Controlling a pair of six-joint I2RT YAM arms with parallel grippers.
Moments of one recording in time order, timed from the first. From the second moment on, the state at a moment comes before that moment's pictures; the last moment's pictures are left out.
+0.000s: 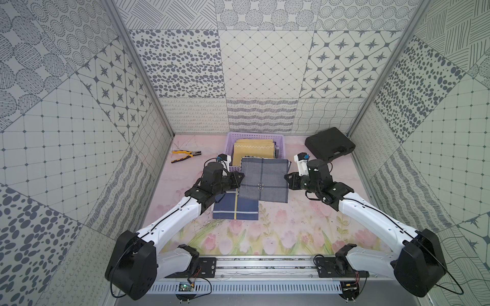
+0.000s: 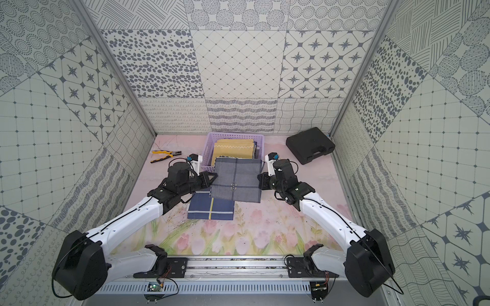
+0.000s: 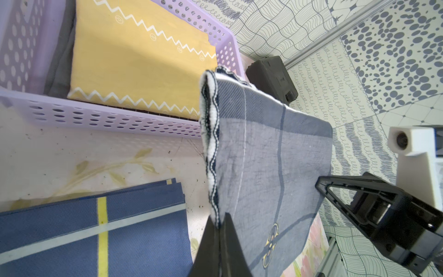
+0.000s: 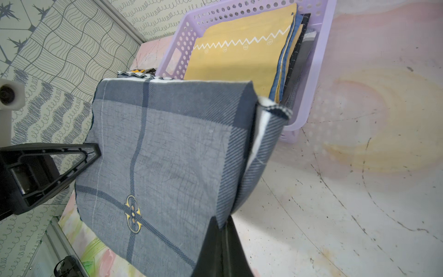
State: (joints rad) left arm -0.39 1.24 0.78 -0.03 0.27 -0.63; right arm 0.51 1.24 0.87 -0.23 -0.15 0.45
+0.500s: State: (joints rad) left arm -0.28 1.50 0.99 0.01 0.27 -0.57; right arm 0.44 1.56 1.13 -0.14 -0.19 0.42
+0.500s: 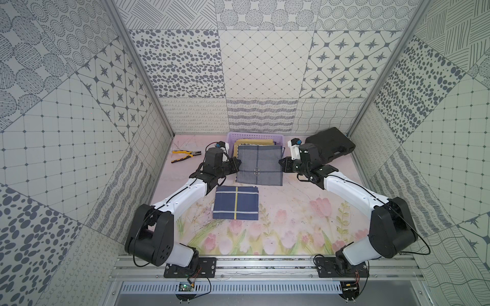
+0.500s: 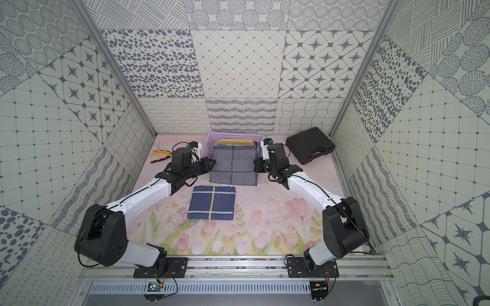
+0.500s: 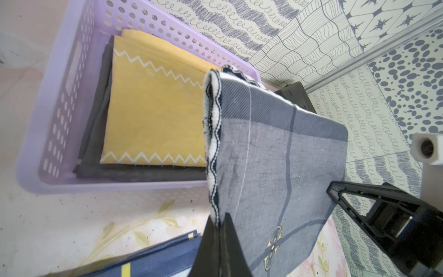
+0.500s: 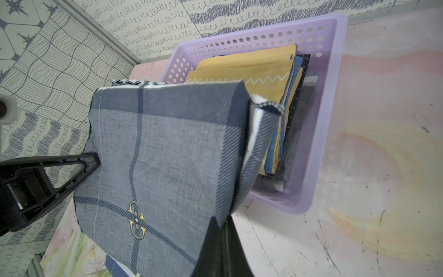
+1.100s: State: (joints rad) left arm -0.18 1.87 1.31 0.04 0.31 -0.52; right arm 0.38 1.93 1.47 -0.08 -0.27 0.41
